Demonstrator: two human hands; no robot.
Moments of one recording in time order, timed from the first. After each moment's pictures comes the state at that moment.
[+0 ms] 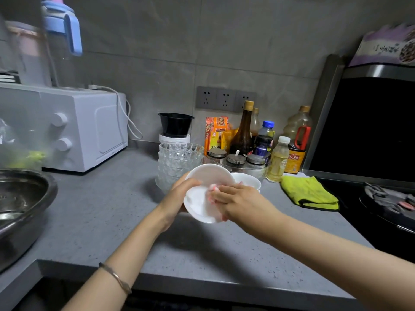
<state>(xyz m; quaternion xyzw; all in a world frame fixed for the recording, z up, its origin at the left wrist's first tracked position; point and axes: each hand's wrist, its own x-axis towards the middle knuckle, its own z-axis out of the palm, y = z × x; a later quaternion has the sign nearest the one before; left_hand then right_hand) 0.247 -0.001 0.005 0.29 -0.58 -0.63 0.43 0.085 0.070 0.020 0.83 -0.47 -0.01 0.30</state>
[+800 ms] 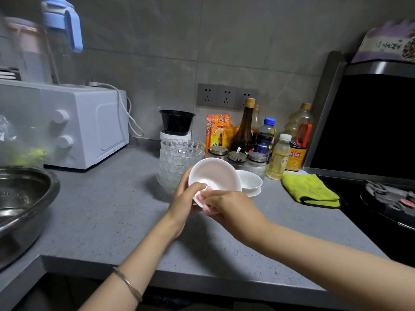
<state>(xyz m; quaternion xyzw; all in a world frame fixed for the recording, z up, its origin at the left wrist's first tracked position) 0.236 0.004 -0.013 0.23 -0.54 -0.64 0.50 0.111 0.072 0.005 0.82 -0.53 0.17 0.13</state>
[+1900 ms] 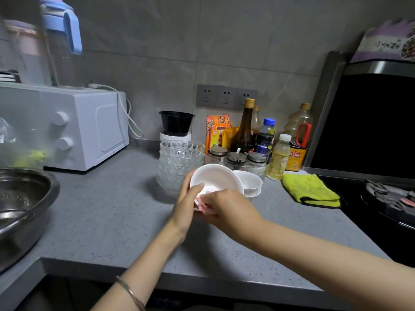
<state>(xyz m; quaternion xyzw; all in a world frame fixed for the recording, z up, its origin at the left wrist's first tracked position) 0.231 0.010 -0.021 0.25 -0.55 -0.61 0.52 0.127 0.076 0.021 0.80 -0.58 0.15 0.10</state>
